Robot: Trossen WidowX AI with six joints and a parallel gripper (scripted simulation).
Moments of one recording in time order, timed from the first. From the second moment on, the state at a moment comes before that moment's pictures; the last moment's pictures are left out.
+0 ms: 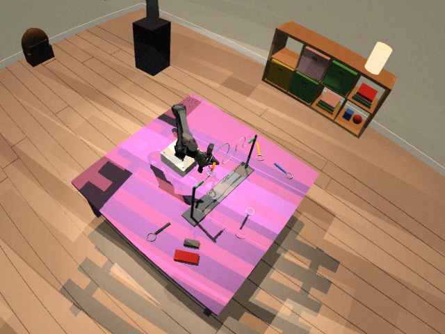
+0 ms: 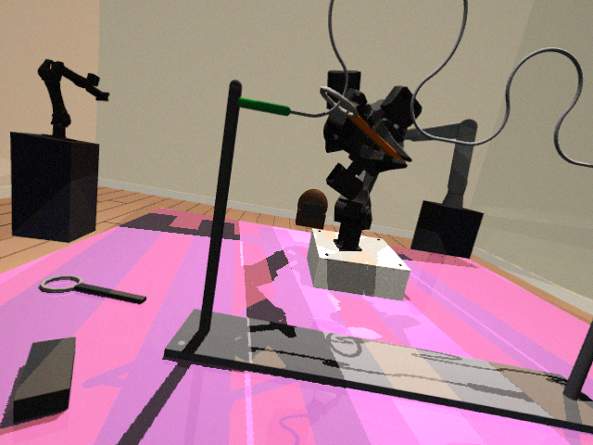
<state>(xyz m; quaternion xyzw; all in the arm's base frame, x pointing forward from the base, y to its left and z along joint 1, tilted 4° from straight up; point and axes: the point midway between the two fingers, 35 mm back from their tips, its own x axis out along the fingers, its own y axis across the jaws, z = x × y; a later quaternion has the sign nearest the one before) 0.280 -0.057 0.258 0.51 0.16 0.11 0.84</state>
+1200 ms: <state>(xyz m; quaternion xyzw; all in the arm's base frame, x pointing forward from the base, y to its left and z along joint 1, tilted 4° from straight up) 0.265 -0.051 0.382 0.79 0.10 0.22 0.56</state>
